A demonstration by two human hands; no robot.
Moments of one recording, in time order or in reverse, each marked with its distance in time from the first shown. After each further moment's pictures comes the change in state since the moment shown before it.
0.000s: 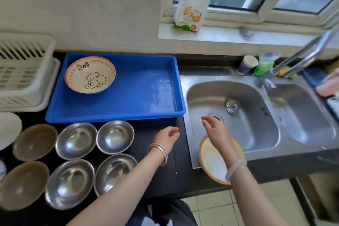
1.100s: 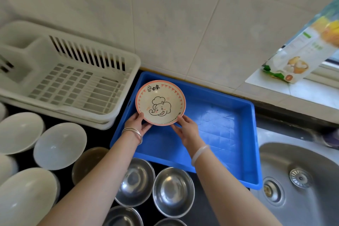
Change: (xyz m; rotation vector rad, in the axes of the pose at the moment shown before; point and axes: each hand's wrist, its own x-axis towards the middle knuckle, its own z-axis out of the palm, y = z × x) left_hand 0.109 -0.031 -0.309 -1.158 0.531 -0.136; right_hand 0.110 -0.239 0.255 1.000 -0.462 0.381
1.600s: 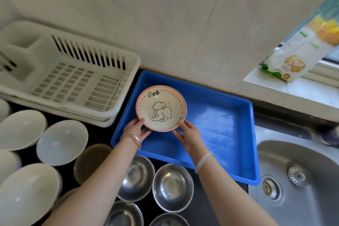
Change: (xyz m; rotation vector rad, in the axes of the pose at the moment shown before) left_hand -0.019 -0.012 -0.013 0.026 0.003 -0.046; right_hand -0.015 0.012 -0.022 0.010 -0.045 0.014
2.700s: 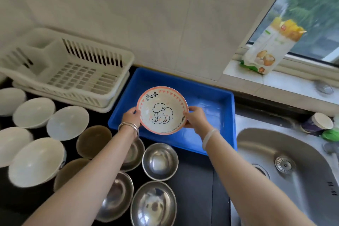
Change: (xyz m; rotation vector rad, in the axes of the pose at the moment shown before) left_hand -0.059 -0.021 0.011 0.538 0.137 0.345; right_hand -0.053 -0.058 -0.040 -0.699 0.078 -0.175
